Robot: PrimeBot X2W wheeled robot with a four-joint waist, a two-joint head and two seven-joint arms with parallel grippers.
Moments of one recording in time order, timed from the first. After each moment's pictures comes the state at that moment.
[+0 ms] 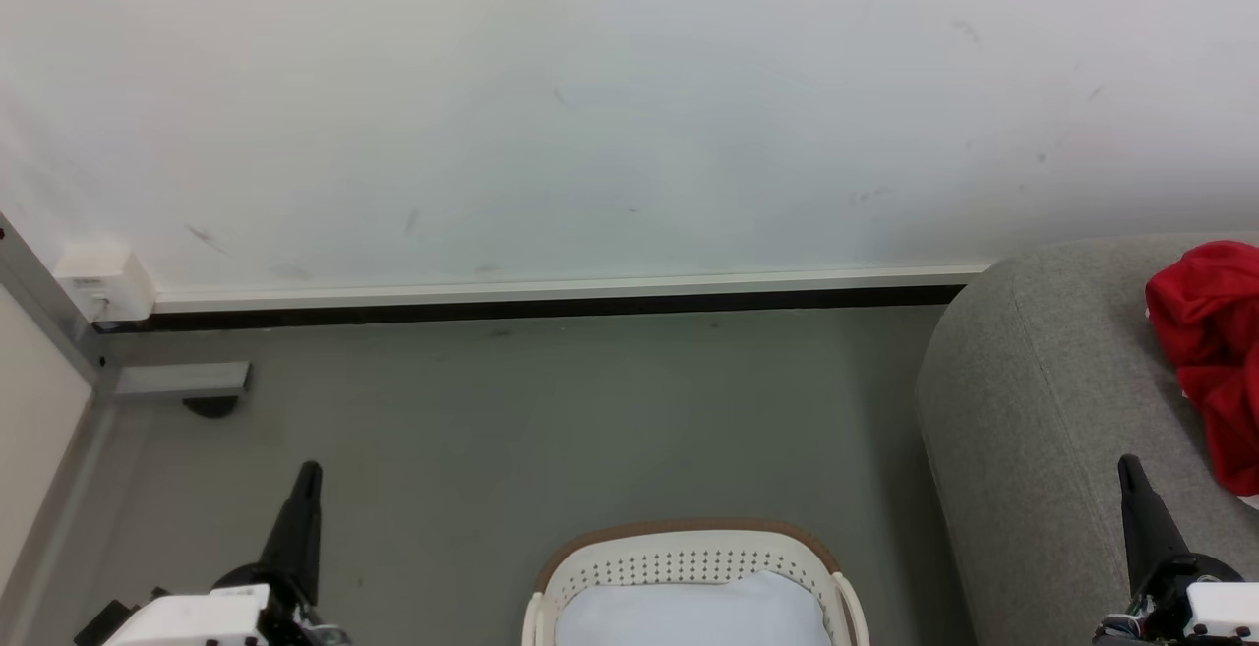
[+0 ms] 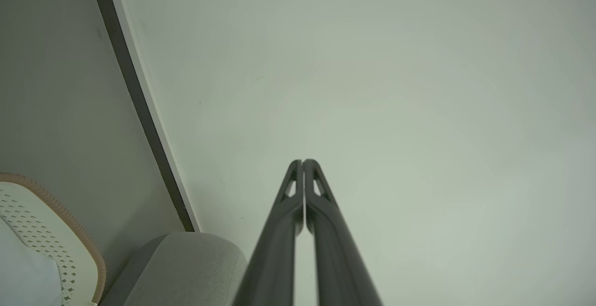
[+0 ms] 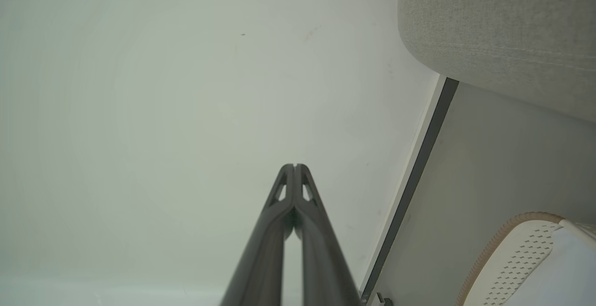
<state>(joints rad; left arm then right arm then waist) -0.11 0.05 0.11 0.25 -1.60 -0.13 0.11 -0.11 -0.08 -0.08 0.25 1.64 0.13 0.08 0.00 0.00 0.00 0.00</state>
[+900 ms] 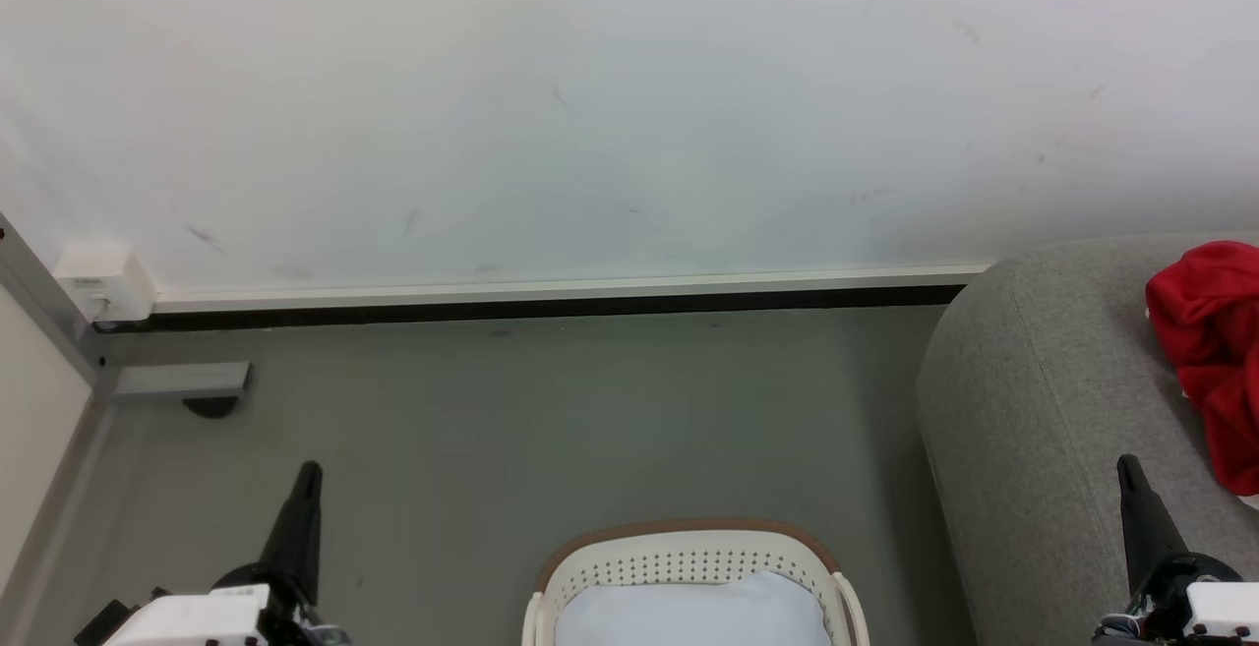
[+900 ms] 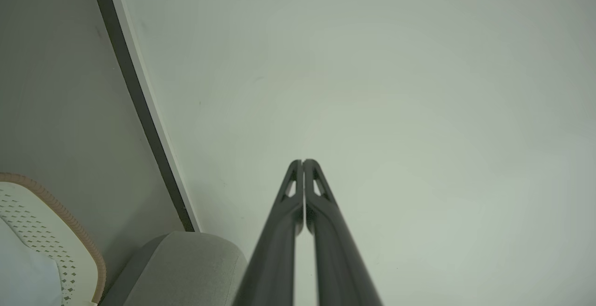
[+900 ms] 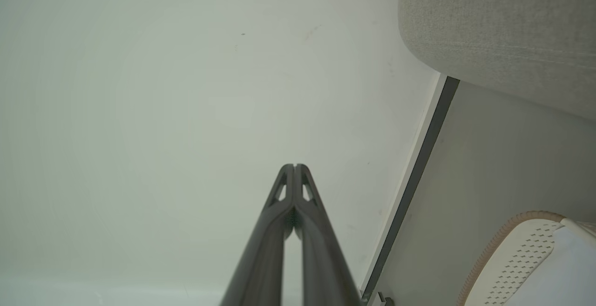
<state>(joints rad) -0.11 0.05 0.11 0.25 -1.60 -0.13 0.11 -0.11 -0.07 -0.08 0.25 1.64 0.13 0.09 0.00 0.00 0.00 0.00</state>
